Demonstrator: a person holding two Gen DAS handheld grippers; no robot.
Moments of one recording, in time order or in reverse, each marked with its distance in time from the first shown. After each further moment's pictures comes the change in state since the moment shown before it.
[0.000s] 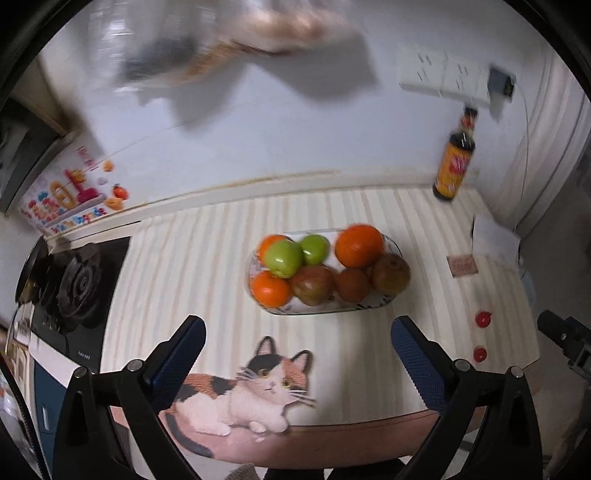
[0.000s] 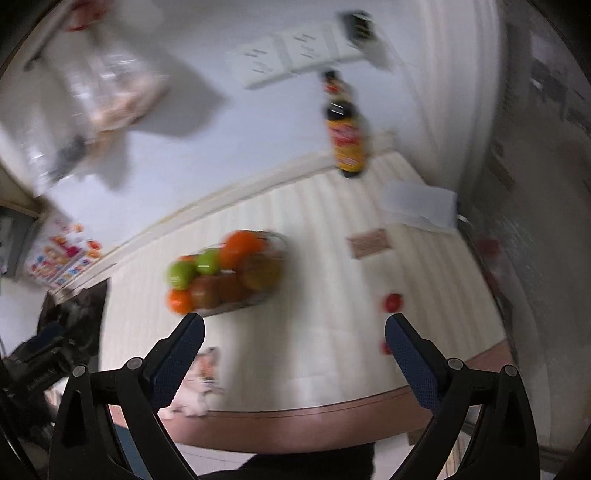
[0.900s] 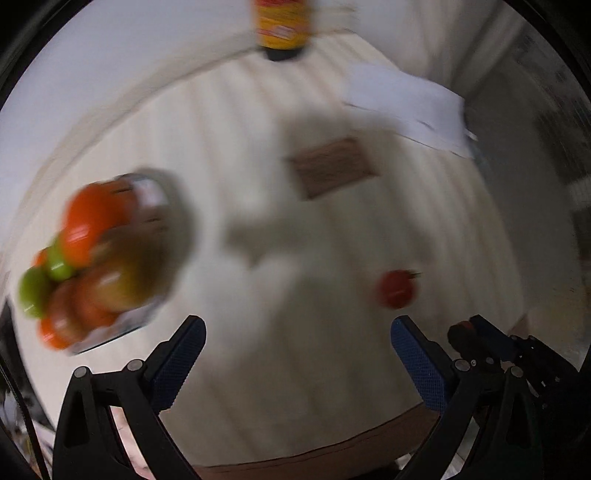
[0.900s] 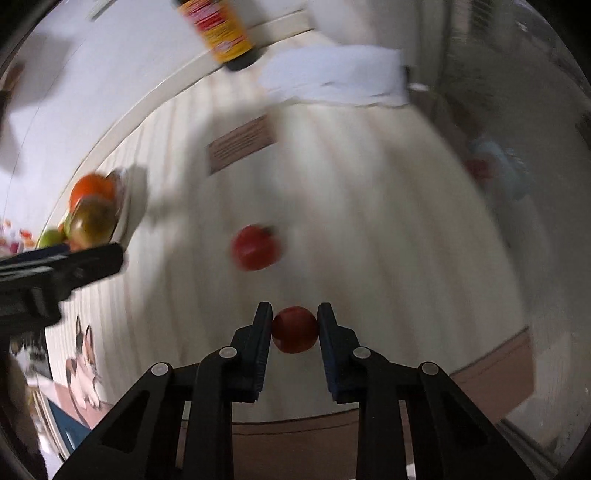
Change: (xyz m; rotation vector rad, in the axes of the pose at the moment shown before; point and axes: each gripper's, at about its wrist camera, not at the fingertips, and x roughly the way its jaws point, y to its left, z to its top) left arm 0.170 -0.251 0.007 0.343 0.414 -0.266; right arm 0.157 -0.152 -0.035 0.120 0.219 -0.034
